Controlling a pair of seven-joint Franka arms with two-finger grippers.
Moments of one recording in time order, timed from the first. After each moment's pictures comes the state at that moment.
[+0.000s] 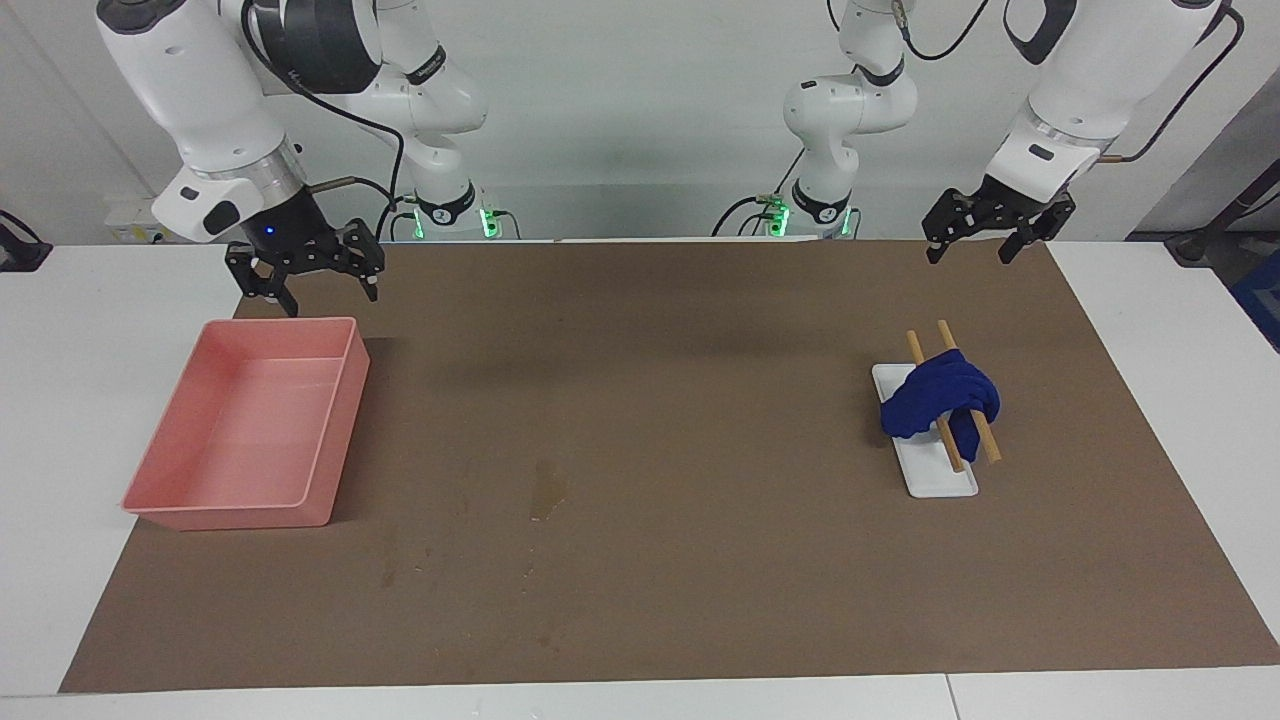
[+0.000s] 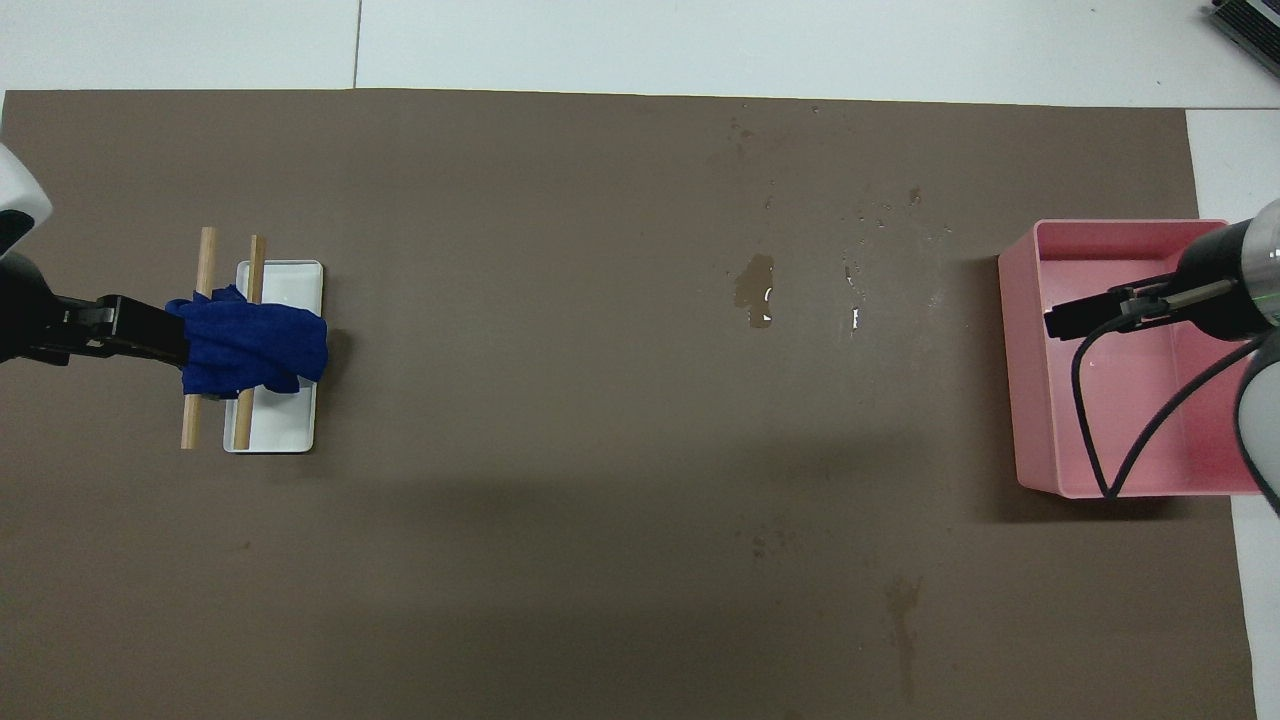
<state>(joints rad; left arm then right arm) 0.05 -0.03 -0.14 -1.58 -0.02 1.50 -0.02 -0.01 -0.02 0.02 -1.68 0.05 1.72 -0.19</state>
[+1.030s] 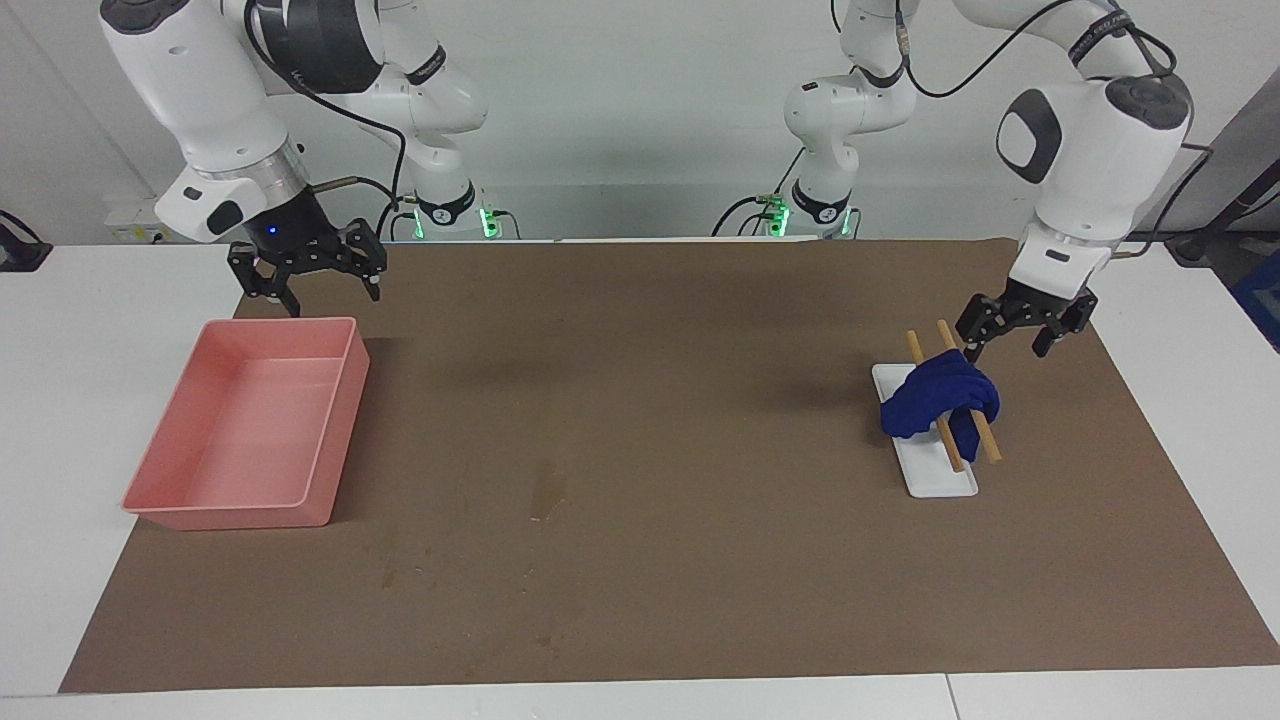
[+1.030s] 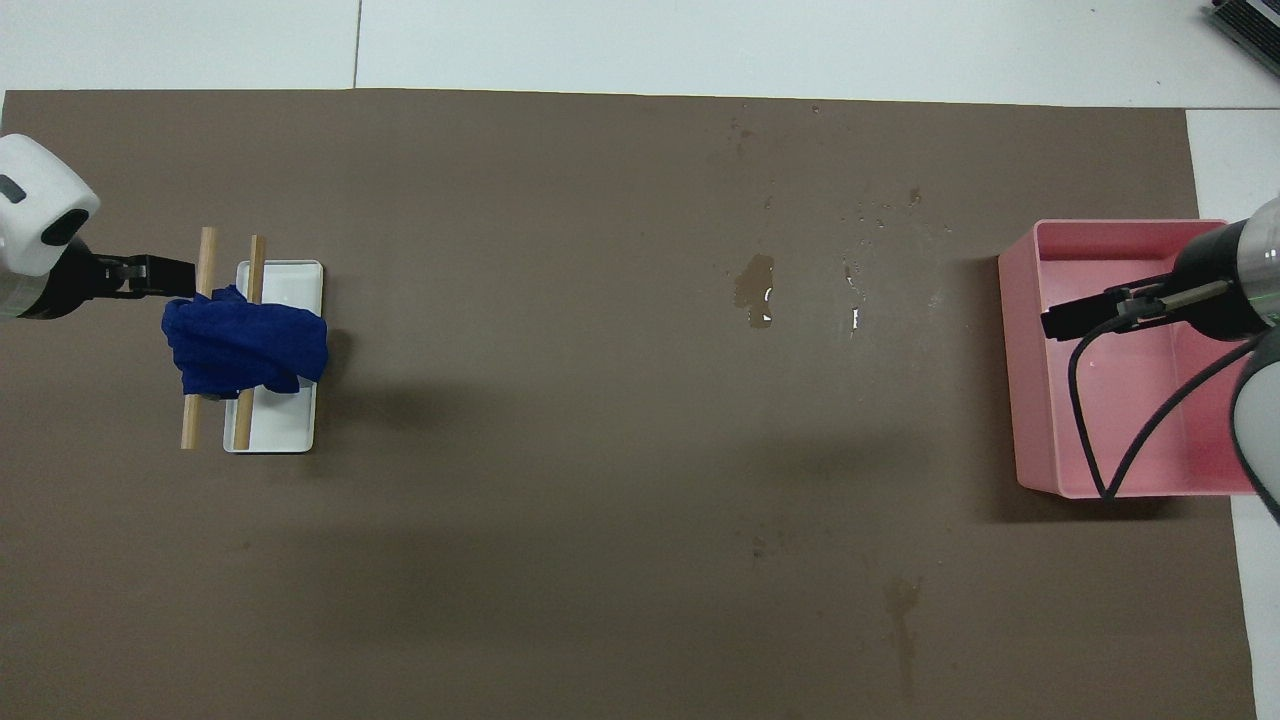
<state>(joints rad) 0.12 0.05 -0.12 -1.87 0.08 2.10 0.00 0.00 -0.02 0.02 -1.68 0.05 1.72 -0.19</state>
